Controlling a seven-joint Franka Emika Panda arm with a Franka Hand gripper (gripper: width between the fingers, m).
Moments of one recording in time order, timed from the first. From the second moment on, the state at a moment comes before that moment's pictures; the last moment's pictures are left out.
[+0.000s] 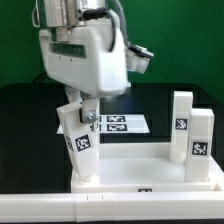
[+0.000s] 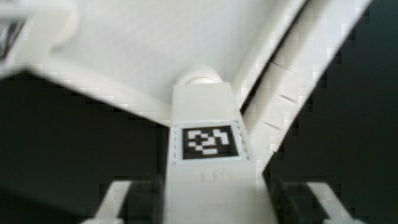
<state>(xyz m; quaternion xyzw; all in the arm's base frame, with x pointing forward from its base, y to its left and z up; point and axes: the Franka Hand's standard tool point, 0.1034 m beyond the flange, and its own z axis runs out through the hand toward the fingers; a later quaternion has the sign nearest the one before) 0.623 -0.052 0.123 -0.78 0.62 -0.02 0.06</state>
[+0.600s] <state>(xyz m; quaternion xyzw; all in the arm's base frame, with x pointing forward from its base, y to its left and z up) 0.625 -0.038 0.122 -0.69 0.72 -0.02 0.09</state>
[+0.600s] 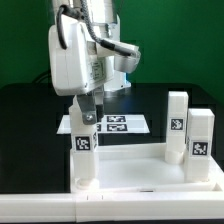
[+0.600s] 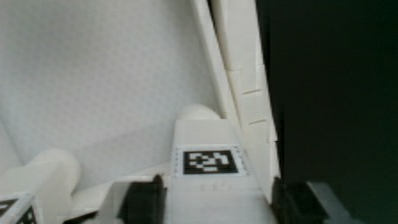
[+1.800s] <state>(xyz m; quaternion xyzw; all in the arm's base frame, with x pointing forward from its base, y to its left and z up) 0.618 -0.062 0.117 -0.98 0.19 -0.06 0.03</state>
